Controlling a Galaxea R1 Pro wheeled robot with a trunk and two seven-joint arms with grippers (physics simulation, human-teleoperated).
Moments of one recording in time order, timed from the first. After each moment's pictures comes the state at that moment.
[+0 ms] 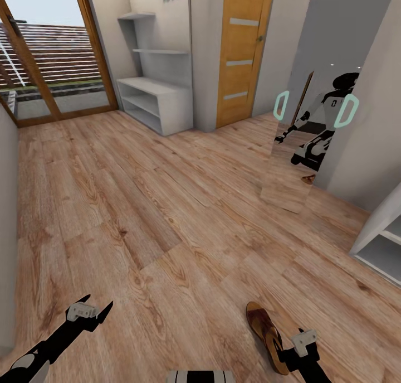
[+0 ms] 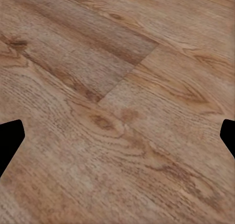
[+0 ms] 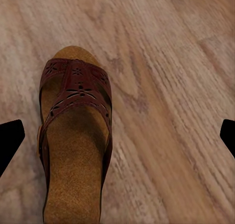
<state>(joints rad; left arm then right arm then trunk) -0.41 0.37 -0.16 -0.47 0.38 -0.51 -0.50 -0.35 -0.15 0.04 -0.32 0.21 -0.51 0.01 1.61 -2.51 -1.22</state>
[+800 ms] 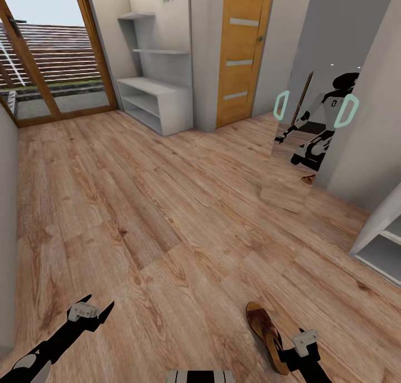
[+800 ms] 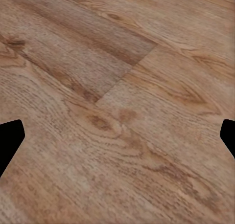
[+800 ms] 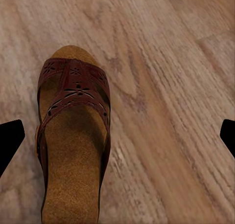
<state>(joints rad) -0.41 0.37 -0.16 -0.47 0.38 -0.51 -0.50 -0.35 -0.15 0.04 -0.32 0.21 -0.51 0.01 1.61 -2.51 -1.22</state>
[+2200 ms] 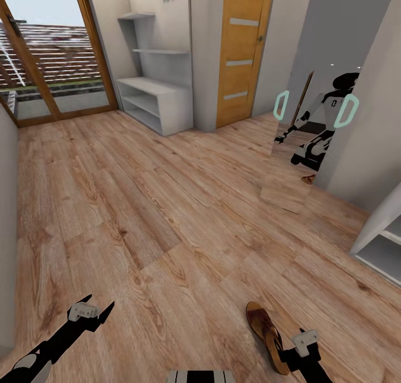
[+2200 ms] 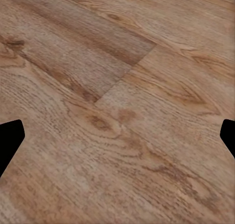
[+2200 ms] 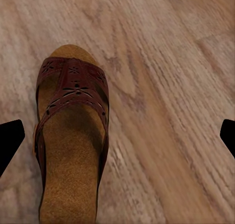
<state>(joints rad) -0.41 0.37 -0.16 -0.47 0.38 -0.51 -0.50 -0.35 -0.16 0.04 -0.32 0.21 -0.51 0.01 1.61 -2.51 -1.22</state>
